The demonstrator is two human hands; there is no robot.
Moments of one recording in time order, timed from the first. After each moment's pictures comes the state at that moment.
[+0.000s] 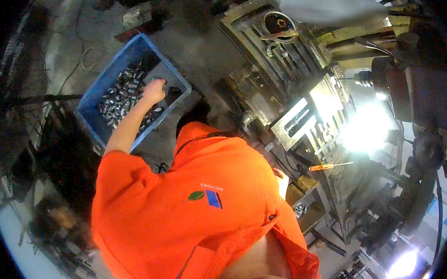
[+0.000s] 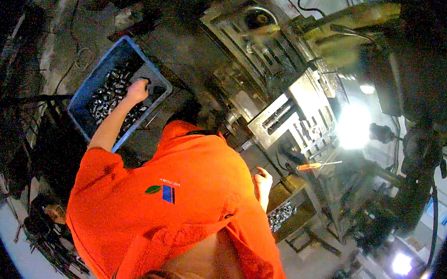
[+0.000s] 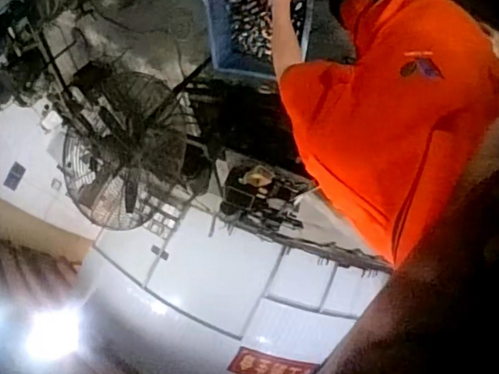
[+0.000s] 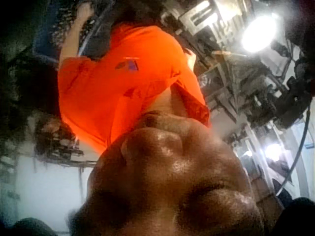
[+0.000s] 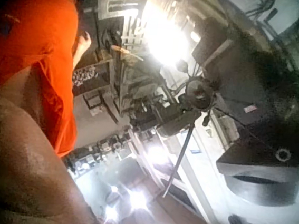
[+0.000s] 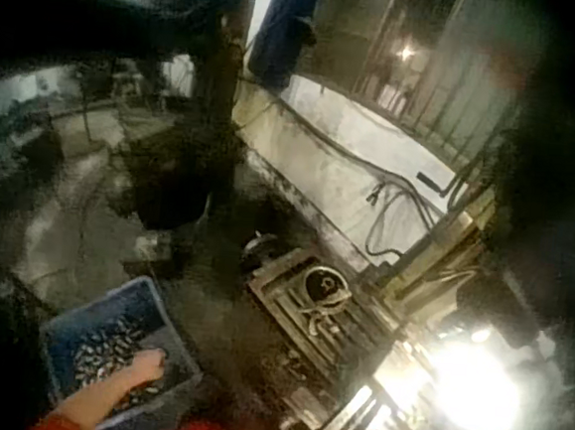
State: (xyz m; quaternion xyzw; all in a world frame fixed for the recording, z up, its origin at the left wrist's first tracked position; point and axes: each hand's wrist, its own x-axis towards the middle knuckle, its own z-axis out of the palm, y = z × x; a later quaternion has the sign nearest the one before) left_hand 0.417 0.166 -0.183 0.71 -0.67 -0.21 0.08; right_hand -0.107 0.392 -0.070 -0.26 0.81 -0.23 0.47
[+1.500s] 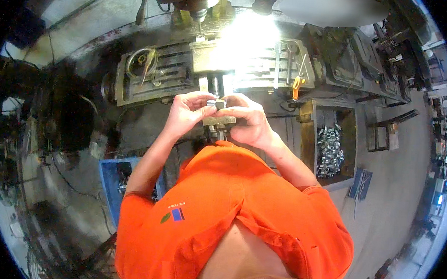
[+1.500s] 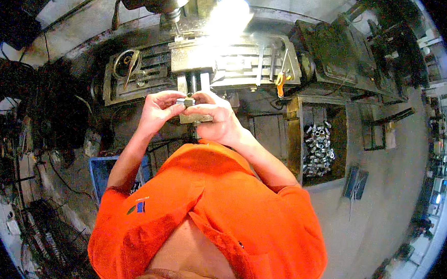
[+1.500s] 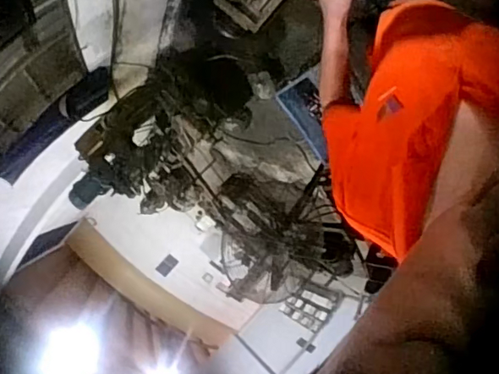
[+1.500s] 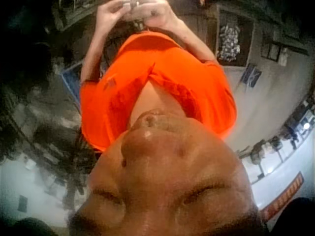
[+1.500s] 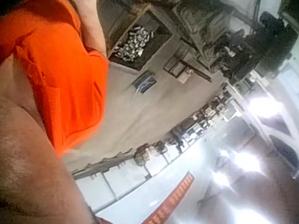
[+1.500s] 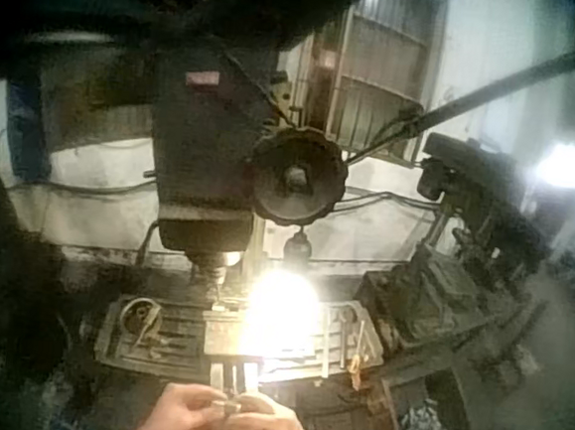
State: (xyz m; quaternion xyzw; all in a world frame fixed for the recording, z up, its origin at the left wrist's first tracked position) left_hand 0.099 0.146 0.099 0.18 -0.63 -0.73 0.19; right_hand -0.043 0.279 0.112 -0.62 0.53 -0.54 0.19
